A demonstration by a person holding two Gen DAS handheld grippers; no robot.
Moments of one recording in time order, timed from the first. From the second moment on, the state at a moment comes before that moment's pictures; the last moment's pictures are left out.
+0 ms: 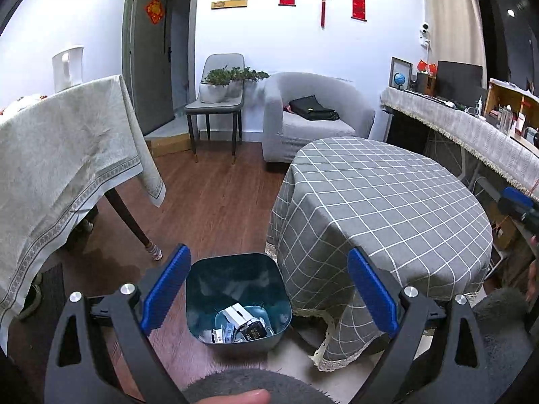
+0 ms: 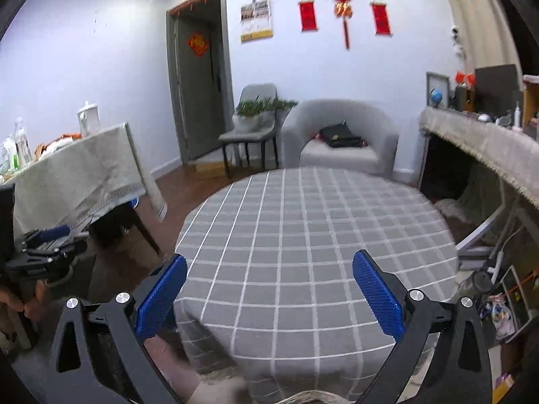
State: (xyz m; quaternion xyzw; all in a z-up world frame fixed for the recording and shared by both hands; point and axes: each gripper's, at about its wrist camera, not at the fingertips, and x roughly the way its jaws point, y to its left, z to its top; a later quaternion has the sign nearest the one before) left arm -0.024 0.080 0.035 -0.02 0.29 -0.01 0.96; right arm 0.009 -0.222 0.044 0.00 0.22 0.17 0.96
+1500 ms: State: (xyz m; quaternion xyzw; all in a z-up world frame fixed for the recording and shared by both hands) left arm -0.026 0.068 0.026 -0.01 0.28 0.02 0.96; right arm -0.004 -0.224 0.037 -0.02 0.20 0.22 0.96
